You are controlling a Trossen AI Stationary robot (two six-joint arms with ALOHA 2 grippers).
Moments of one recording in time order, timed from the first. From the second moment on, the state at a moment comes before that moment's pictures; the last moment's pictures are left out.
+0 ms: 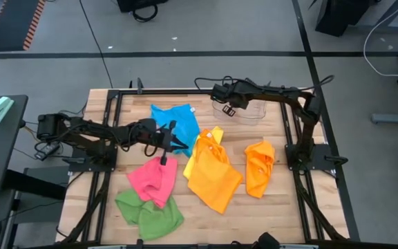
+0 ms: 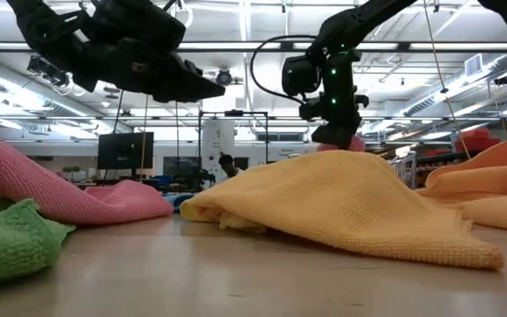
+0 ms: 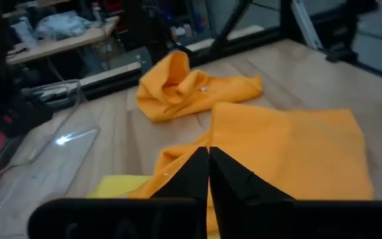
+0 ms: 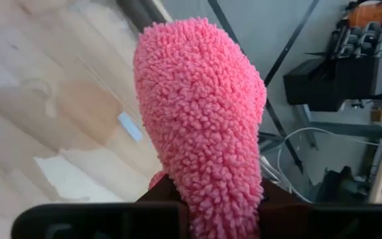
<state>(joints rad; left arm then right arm) 0.14 1.35 0.48 0.64 0.27 0.30 -0.47 1.85 1.46 -1.08 0.71 0.25</state>
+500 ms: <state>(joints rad) 0.08 1.35 0.47 0.61 0.27 0.23 -0.52 1.86 1.46 -1.08 0.62 0.35</state>
